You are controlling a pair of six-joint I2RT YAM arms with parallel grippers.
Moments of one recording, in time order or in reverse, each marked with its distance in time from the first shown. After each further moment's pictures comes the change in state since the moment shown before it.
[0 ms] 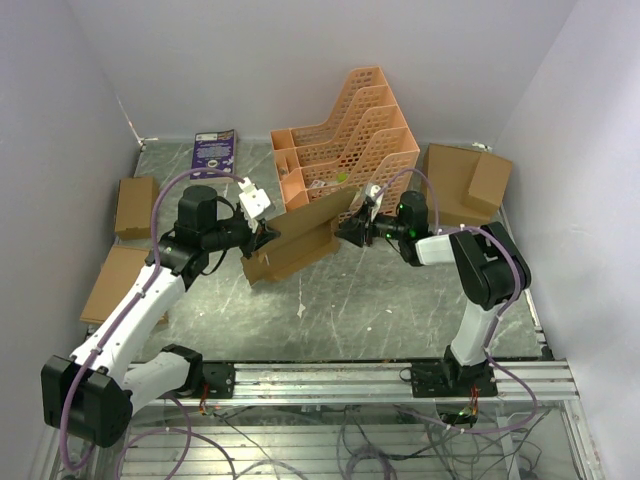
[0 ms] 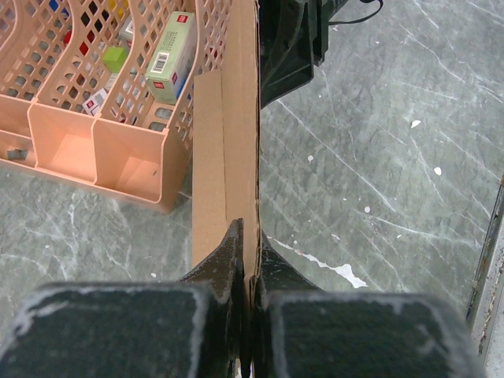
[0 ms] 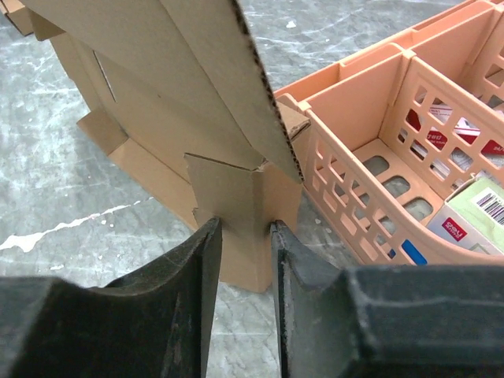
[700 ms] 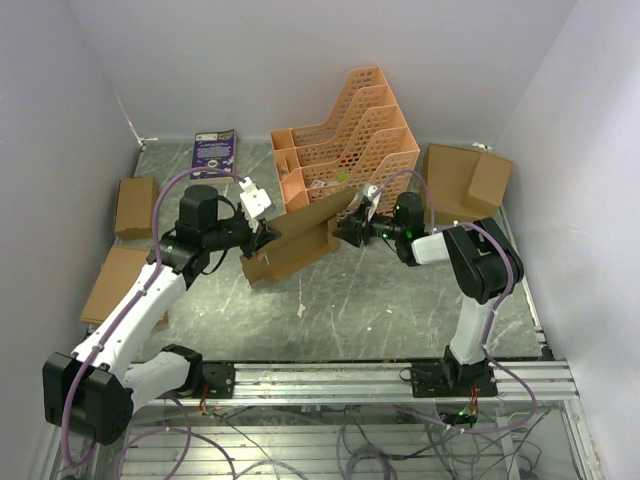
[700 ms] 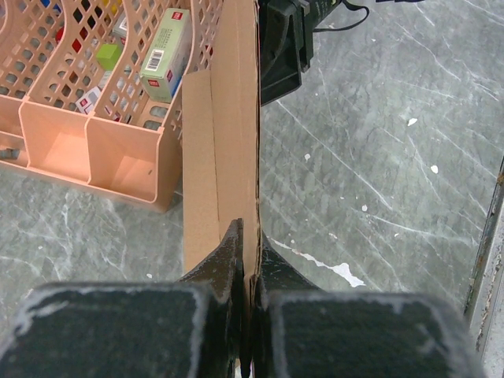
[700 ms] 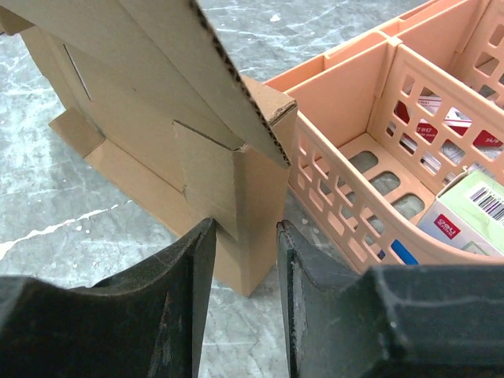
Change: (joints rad) left arm 0.001 0.013 0.000 0.002 0.013 0.000; right arm 0.009 0.059 0.016 0.048 0.042 0.013
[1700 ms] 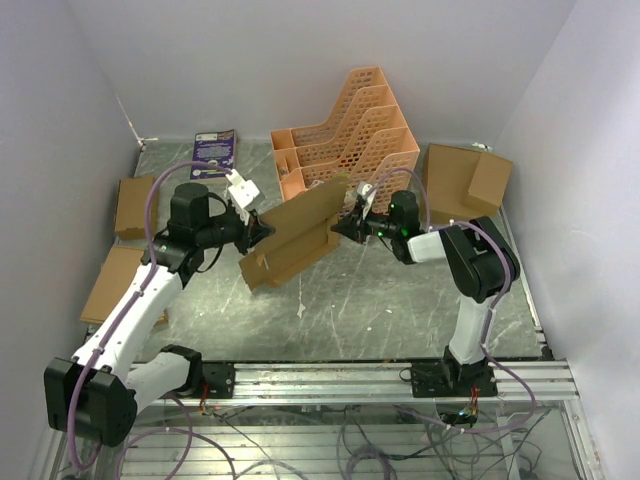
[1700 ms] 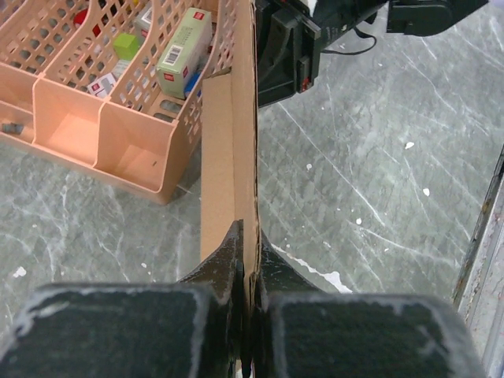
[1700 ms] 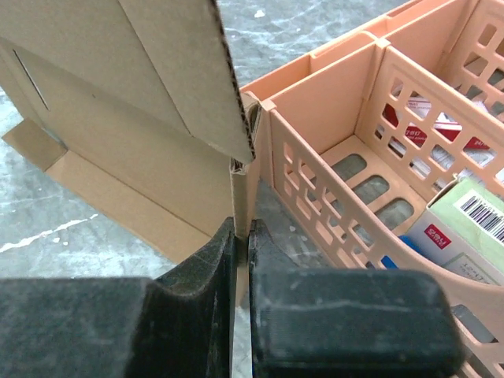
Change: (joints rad) left arm 0.060 -0.006 0.000 0.014 0.023 -0.083; right arm 0.027 0.037 0.029 0.024 0.058 -0.014
